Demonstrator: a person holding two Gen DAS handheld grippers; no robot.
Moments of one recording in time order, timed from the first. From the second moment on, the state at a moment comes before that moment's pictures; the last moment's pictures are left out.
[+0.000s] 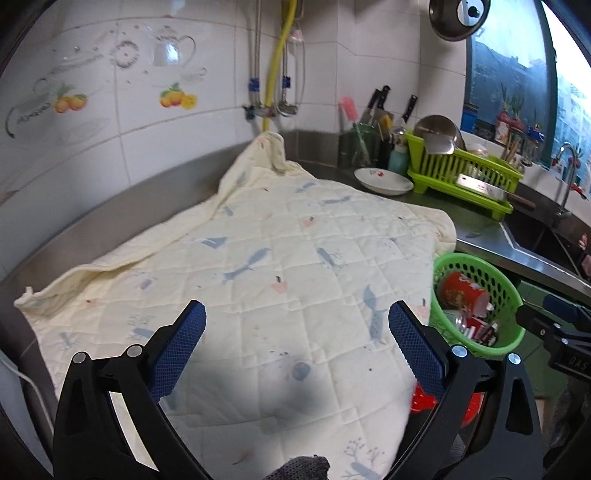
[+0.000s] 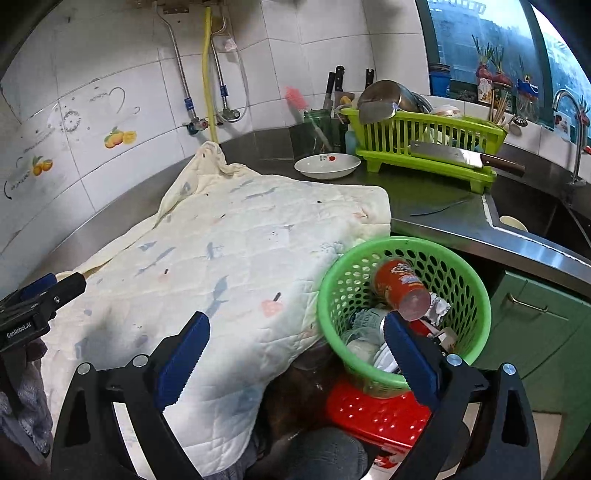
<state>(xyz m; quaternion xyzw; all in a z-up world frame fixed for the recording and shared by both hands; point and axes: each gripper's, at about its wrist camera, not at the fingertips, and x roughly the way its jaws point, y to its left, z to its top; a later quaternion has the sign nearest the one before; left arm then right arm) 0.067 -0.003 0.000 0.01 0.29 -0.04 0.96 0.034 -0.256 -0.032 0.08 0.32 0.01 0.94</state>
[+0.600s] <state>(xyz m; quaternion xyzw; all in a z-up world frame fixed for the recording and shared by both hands) 0.043 0.005 0.003 -0.02 0.28 -0.04 0.96 0.009 -0.239 -0.016 0.06 0.31 0.01 0.95</state>
